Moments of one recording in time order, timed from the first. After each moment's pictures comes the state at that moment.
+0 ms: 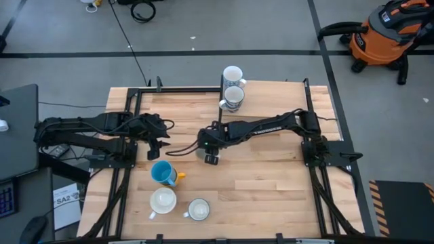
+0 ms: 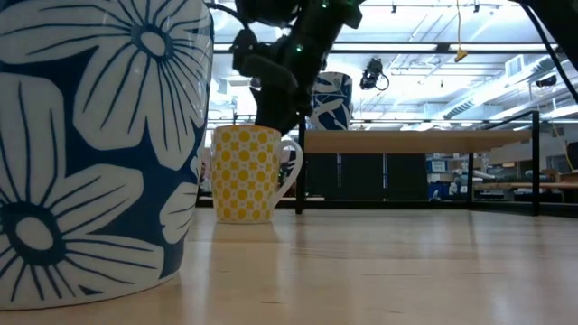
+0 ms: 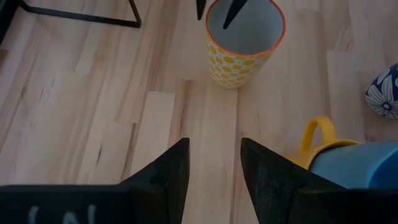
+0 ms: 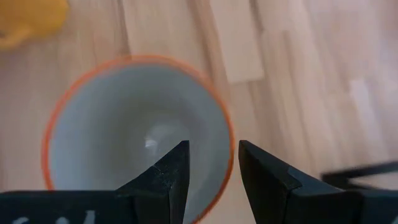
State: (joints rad) left arm 0.06 0.86 0.81 -0.81 -0.04 -0.04; right arm 0.03 2.08 1.71 -0.69 0.19 0.16
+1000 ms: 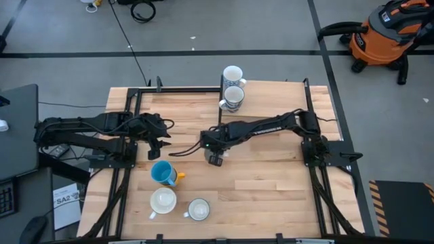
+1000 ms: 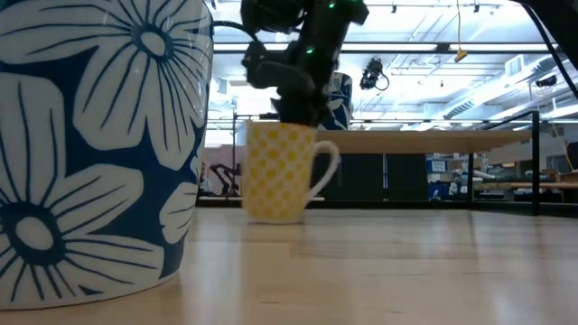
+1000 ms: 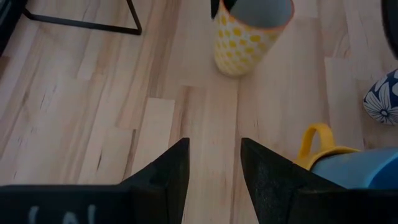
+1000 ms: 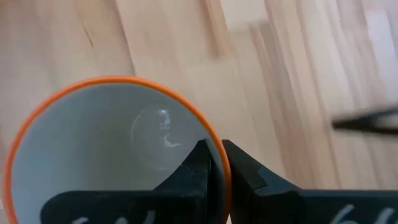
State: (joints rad) left arm 0.06 0.86 0.81 -0.79 -0.04 -0.04; right arm 0.04 2.07 1.72 -0.85 0.16 0.28
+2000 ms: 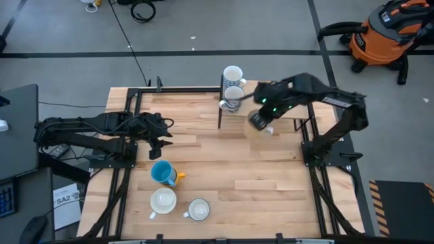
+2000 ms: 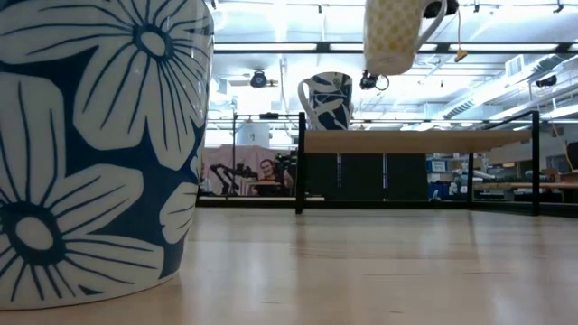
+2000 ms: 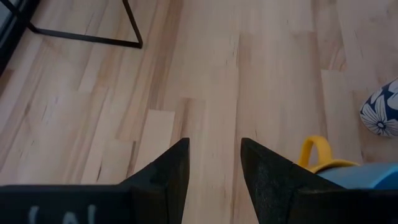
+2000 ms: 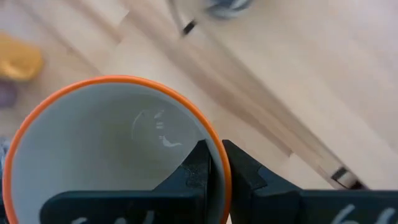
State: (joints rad) left arm 0.06 0.86 0.81 -0.75 -0.04 -0.04; right arm -0.13 1.51 1.85 -1.55 0.11 0.74
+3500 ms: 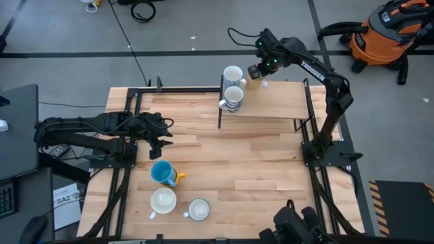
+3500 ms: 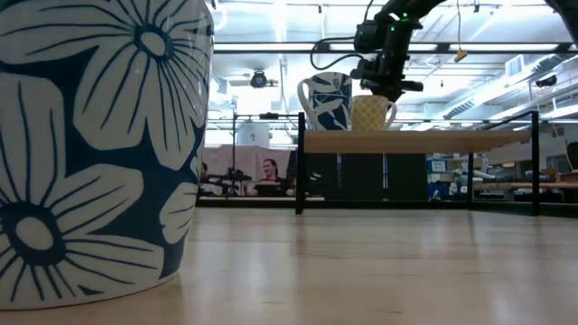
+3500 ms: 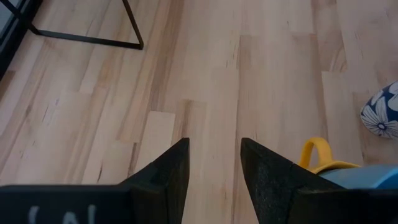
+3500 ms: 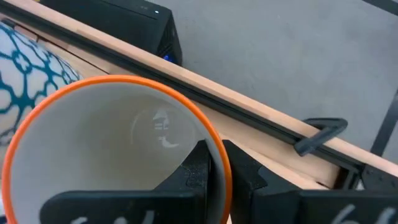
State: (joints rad) left arm 0.06 0.86 0.81 -0.74 -0.05 -0.04; right arm -0.83 1.76 1.85 -1.22 0.08 0.31
